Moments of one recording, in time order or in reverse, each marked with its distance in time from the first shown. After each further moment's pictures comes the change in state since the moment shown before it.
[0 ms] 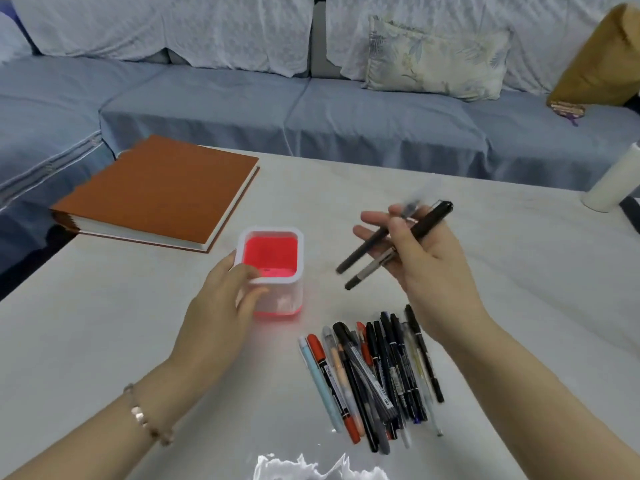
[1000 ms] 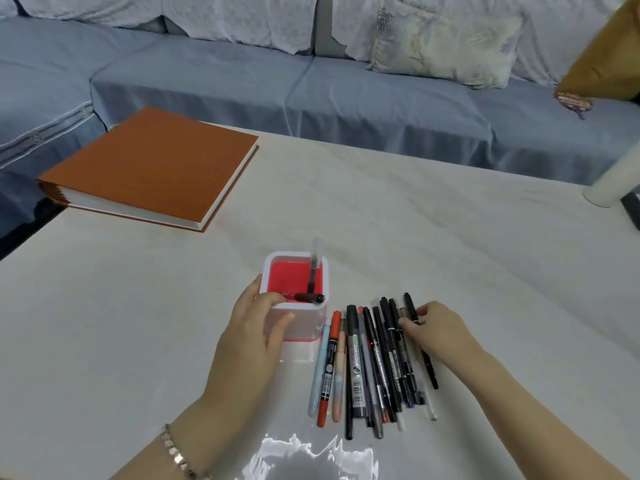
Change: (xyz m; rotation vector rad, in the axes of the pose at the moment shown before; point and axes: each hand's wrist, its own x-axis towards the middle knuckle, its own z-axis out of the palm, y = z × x) left_hand -0.045 0.007 0.040 -0.112 -0.114 -0.141; right_hand -0.004 0.112 -0.096 -1.267 -0.036 0.590
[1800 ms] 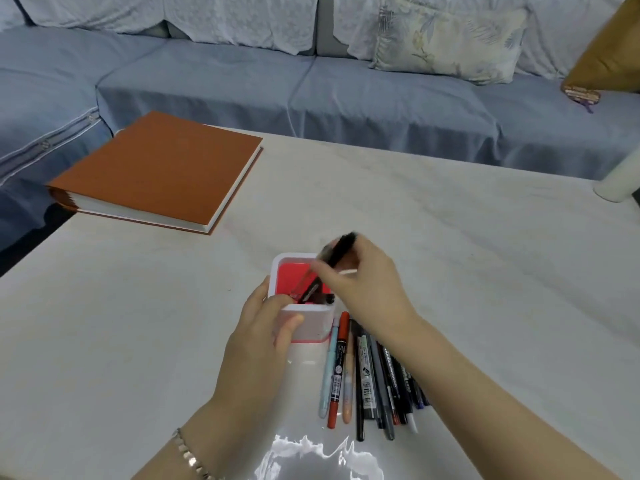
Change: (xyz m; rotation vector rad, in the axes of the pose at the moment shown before) left_hand -0.001 0.000 -0.001 0.006 0.012 -0.008; right_hand -0.053 -0.122 -0.006 0.633 0.150 -0.588
